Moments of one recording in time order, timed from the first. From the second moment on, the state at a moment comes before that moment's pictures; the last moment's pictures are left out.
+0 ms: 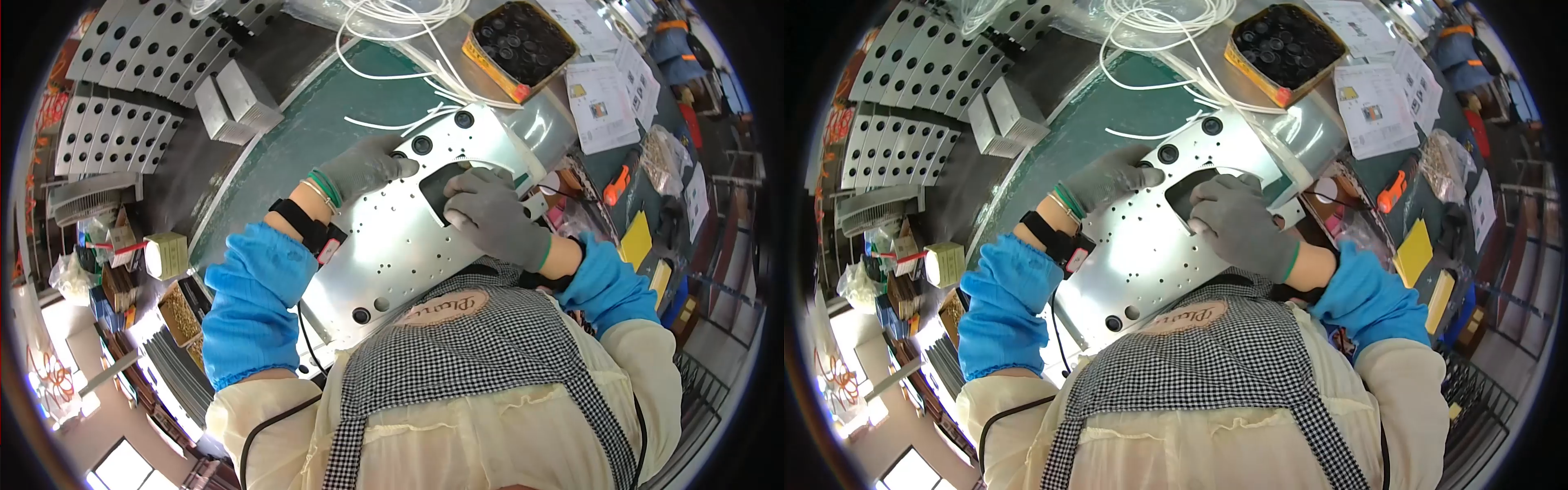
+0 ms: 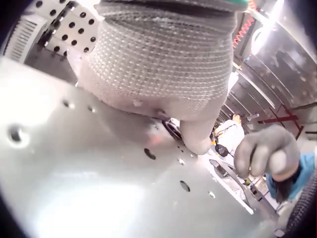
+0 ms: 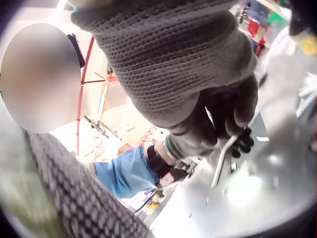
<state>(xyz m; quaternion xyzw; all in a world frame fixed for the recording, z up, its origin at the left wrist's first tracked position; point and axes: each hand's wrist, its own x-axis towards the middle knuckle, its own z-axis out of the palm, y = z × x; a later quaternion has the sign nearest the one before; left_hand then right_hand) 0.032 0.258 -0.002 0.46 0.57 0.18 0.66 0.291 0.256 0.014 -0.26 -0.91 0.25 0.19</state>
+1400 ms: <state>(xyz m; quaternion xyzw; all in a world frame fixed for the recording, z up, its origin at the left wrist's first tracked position) 0.084 0.232 0.027 0.58 0.77 0.00 0.28 0.271 0.400 -0.021 -0.31 -0.86 0.38 0.09</state>
